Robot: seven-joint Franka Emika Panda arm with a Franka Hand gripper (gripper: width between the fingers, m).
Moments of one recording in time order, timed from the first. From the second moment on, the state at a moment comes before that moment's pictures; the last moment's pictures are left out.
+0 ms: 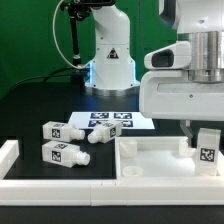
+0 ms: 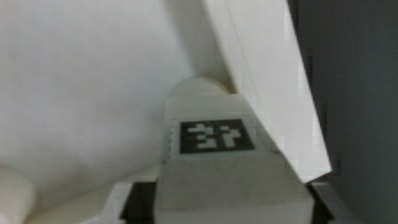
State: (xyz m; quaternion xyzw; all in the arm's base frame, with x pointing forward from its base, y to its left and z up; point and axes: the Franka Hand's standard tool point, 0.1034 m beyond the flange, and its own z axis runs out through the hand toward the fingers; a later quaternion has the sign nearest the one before) arm 0.643 0.110 0.069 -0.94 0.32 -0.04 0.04
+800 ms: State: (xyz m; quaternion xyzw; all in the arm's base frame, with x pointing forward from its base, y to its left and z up) arm 0.641 0.108 0.069 -0.71 0.70 -0.01 0.06
